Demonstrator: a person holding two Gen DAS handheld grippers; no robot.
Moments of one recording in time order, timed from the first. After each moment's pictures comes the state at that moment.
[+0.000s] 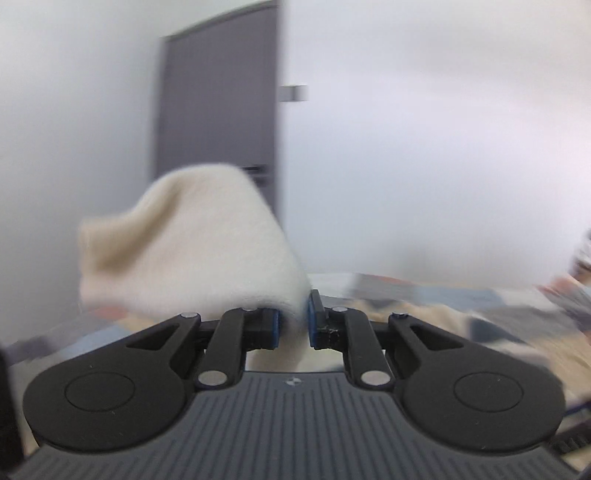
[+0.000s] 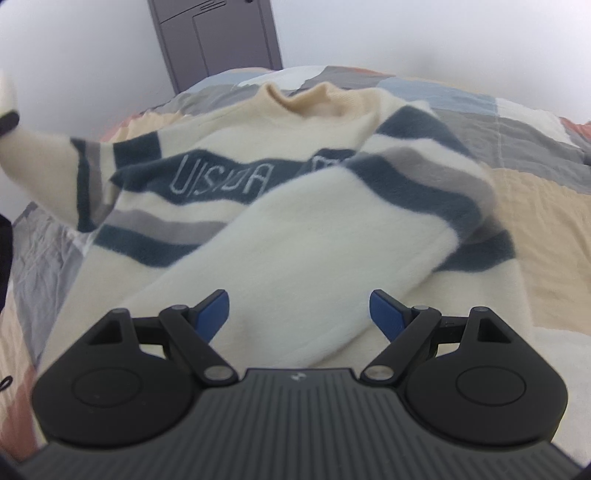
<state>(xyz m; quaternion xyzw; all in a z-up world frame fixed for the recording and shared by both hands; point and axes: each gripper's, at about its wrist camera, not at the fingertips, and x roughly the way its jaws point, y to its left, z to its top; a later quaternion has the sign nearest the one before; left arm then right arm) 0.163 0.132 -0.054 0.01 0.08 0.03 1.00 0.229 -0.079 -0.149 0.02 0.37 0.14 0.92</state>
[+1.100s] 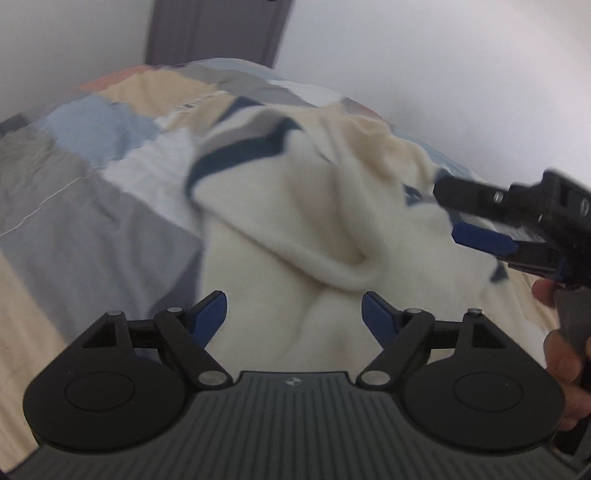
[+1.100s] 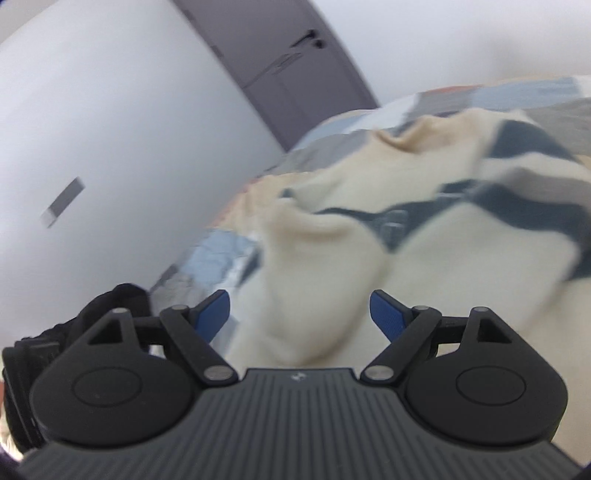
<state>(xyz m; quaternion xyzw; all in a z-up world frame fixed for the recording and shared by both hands) 0.132 0.140 -0.125 -0.16 0.36 0.01 0.92 0.224 -0.050 -0.121 0.17 0.31 0.33 0.88</state>
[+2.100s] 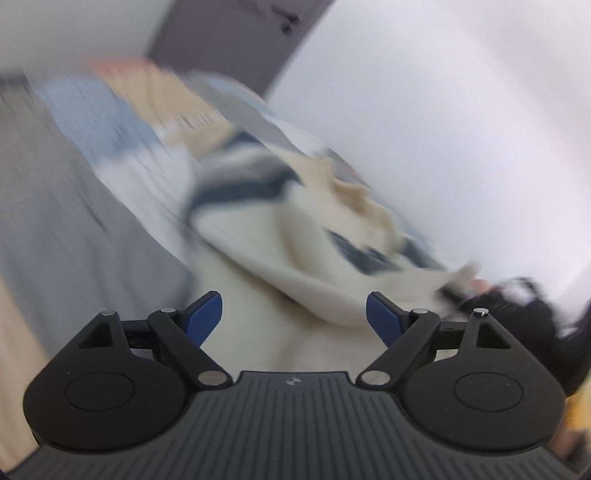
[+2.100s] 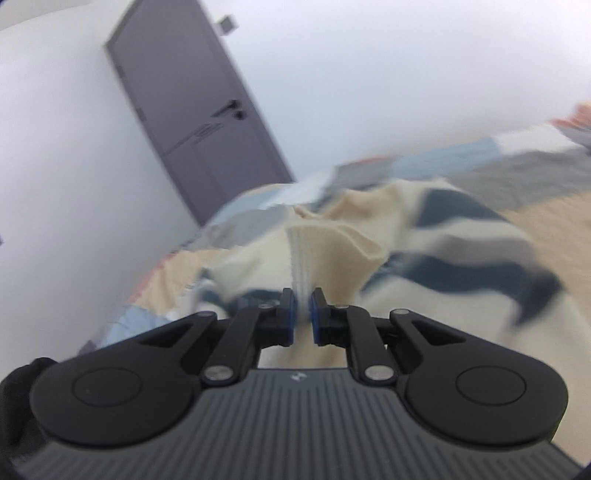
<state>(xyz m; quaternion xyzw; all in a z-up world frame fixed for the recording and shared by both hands) 0.134 0.179 -0.126 -0.29 0.29 -0.06 0.91 0.220 -0.075 -0.130 0.20 0.25 0.12 0.94</state>
